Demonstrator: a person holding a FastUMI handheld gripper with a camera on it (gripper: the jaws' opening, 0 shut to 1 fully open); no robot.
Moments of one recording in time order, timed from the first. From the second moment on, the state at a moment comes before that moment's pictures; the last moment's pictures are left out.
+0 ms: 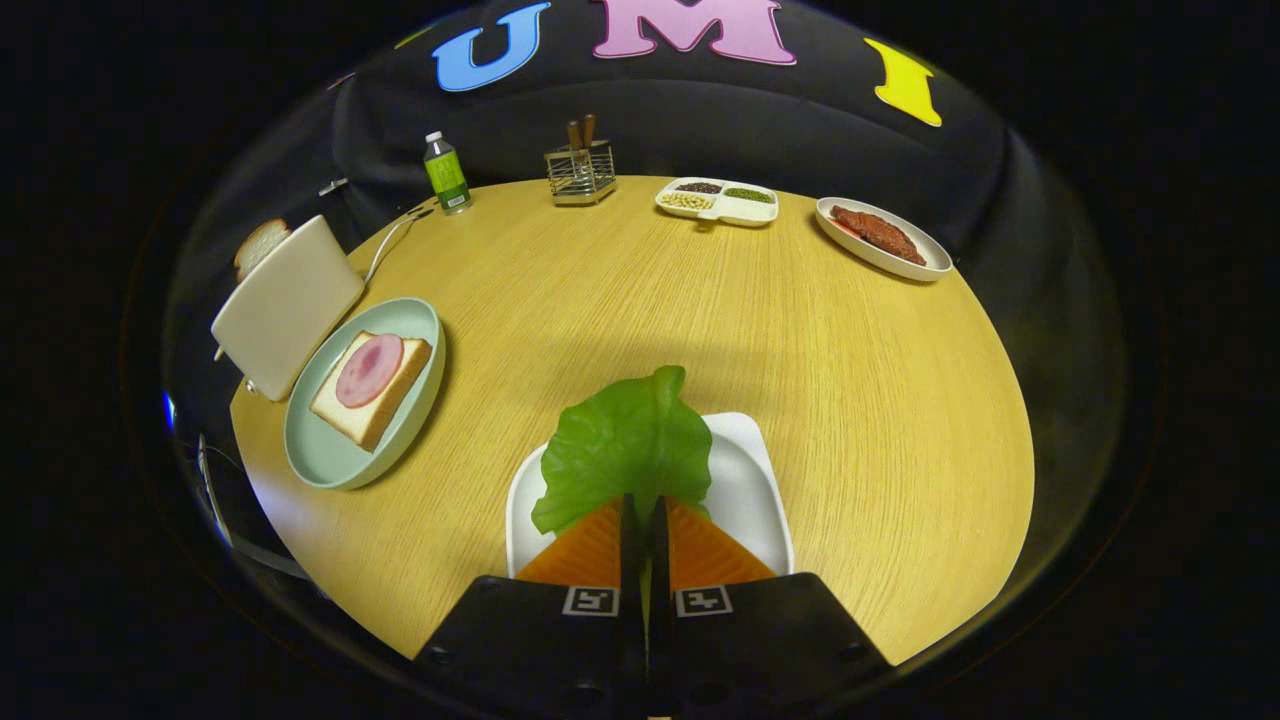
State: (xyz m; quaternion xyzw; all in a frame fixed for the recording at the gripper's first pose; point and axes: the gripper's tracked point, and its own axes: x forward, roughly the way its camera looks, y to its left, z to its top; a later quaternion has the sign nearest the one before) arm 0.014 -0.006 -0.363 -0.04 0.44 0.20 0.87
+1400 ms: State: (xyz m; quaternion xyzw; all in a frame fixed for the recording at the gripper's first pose) arm -0.014 0.246 -0.250 -0.08 0.37 0.36 0.85
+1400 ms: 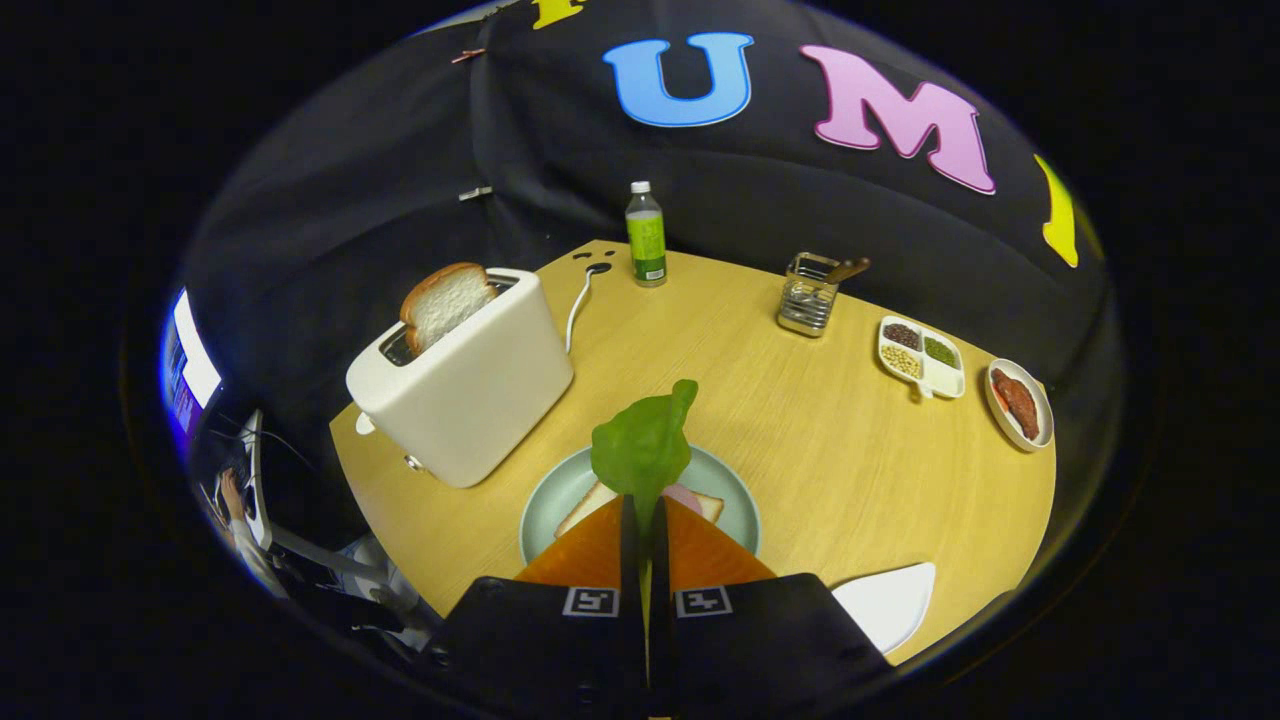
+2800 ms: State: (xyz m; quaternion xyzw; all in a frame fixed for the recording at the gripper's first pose) arm -0.012 0.299 -0.239 -0.13 0.33 0.33 0.88
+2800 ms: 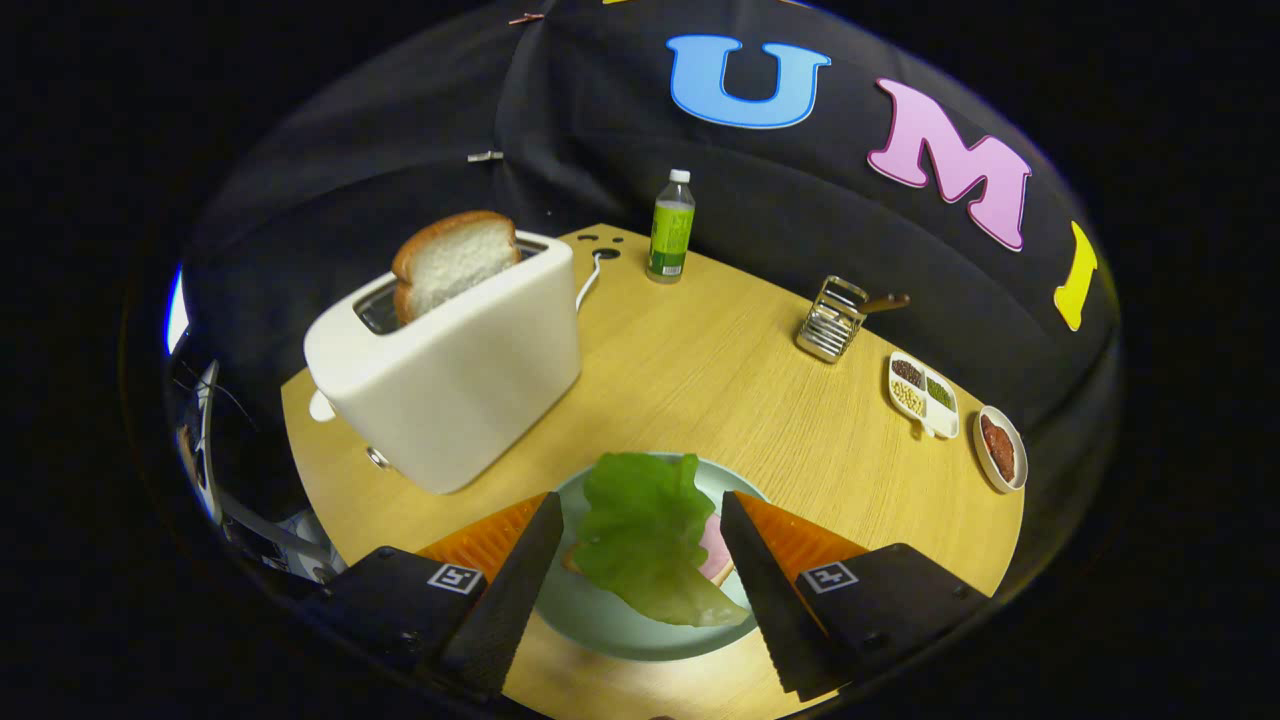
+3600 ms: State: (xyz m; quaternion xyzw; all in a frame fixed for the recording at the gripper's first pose) arm -0.020 0.448 -0.116 -0.05 0.25 0.40 0.88
